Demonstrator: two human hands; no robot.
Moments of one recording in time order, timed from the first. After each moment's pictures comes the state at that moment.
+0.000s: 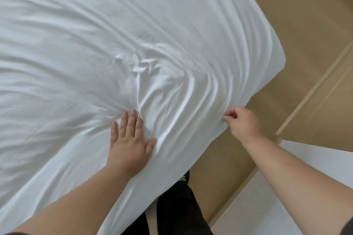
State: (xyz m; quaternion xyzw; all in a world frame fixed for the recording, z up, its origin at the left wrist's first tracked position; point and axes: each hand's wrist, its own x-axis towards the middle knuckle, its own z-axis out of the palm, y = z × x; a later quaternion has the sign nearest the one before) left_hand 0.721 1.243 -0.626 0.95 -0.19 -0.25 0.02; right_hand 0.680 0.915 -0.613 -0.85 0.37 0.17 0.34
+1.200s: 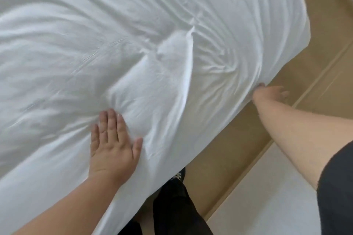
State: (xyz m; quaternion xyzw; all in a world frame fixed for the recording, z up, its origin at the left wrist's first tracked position) left_hand 0.617 1.426 -0.640 0.98 -0.10 -0.18 0.03; right_hand 0.670 0.994 -0.645 -0.71 0.67 0.12 0.16
